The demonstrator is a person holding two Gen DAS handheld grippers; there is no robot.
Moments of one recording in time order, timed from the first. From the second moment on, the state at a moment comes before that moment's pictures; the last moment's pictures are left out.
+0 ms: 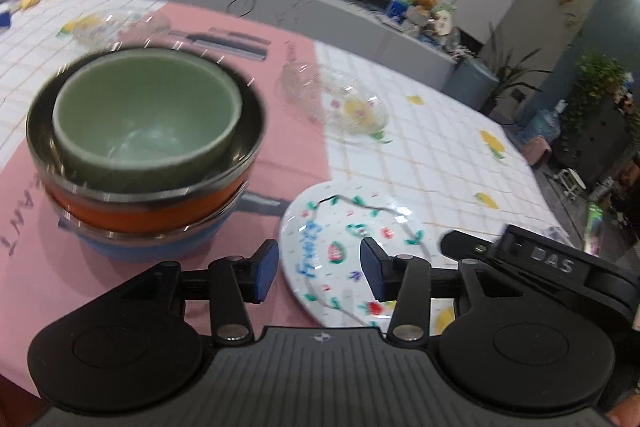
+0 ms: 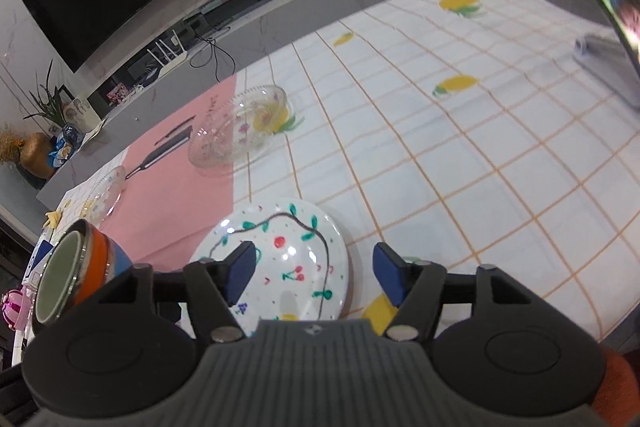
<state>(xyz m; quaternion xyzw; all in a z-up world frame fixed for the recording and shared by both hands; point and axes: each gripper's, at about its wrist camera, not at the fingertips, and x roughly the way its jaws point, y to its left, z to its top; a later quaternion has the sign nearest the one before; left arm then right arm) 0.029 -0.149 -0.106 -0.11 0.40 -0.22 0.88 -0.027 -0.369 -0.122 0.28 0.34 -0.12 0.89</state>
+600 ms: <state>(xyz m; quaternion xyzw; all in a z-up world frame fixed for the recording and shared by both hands) 0.086 -0.155 -0.026 -0.04 0.36 -0.27 0.89 0.023 -0.367 -0.065 0.22 0.32 -0.08 0.92</state>
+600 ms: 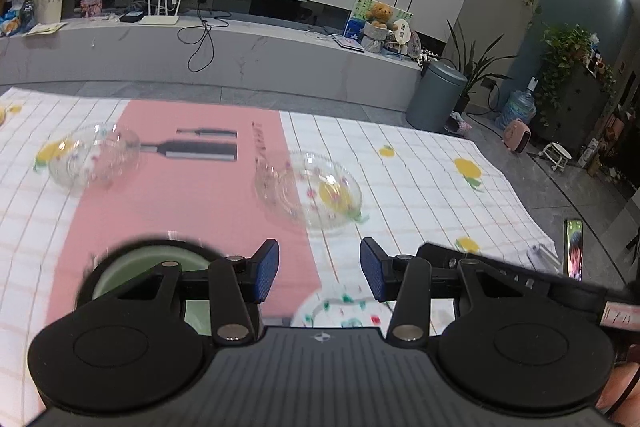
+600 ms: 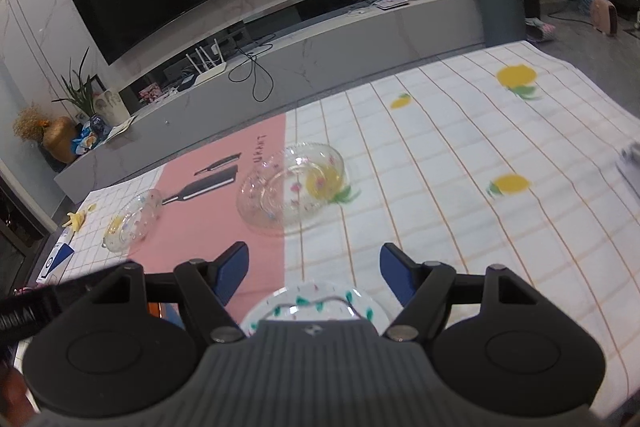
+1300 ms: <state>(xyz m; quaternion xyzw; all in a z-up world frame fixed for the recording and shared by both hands) 0.249 -0.186 -0.068 -0.02 0.46 -0.24 0.86 0.147 -0.408 -0.122 0.25 0.39 -0.09 0.88</state>
